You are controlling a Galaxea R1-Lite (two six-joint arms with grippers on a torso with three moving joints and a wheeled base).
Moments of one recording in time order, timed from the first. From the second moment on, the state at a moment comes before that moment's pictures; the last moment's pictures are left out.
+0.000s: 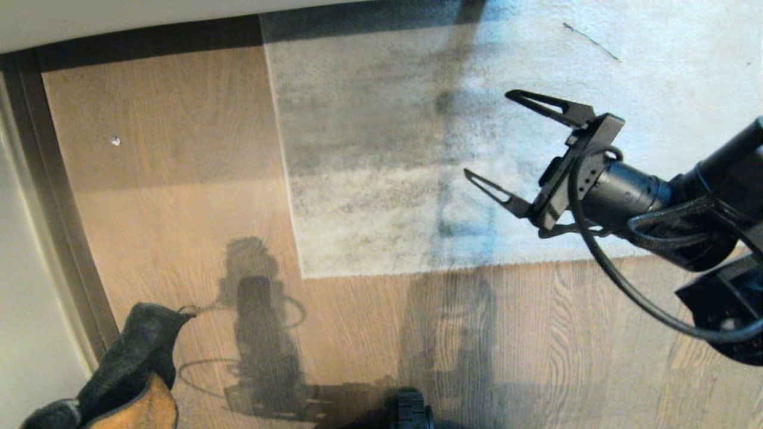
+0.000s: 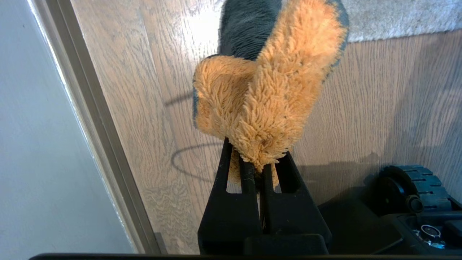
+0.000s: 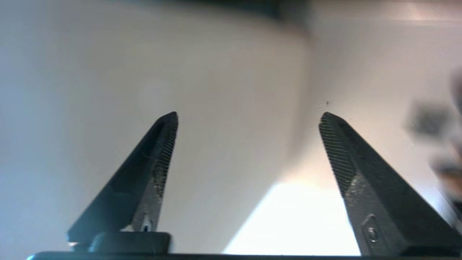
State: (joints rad) left arm 0.00 0.00 0.00 0.01 -0.03 0.04; right arm 0.47 1.68 -0.77 -1.41 0.65 2.17
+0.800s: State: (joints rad) left arm 0.00 0.00 0.00 0.01 -0.03 0.04; right arm 0.79 1.76 -0.63 -1.40 0.91 1.70
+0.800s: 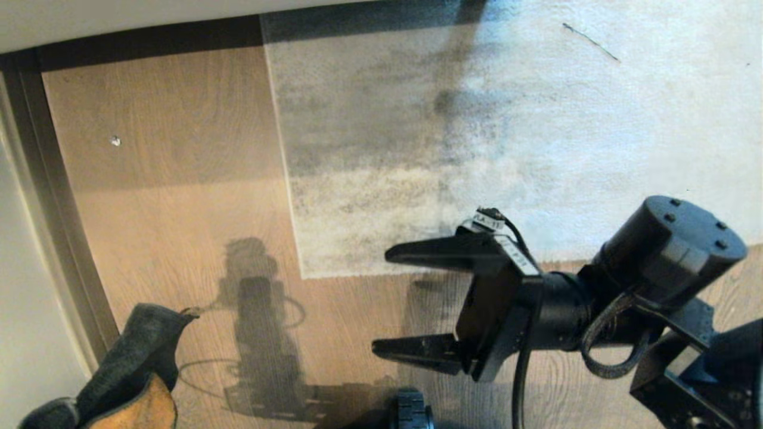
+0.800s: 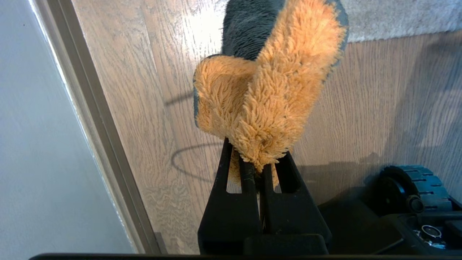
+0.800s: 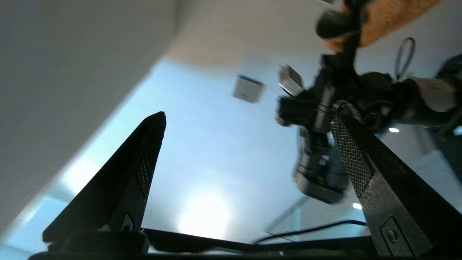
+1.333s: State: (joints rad) left arm 0.00 0.00 0.00 0.01 -0.03 0.04; right arm 0.83 1.80 -0.56 -1.38 0.94 1.53
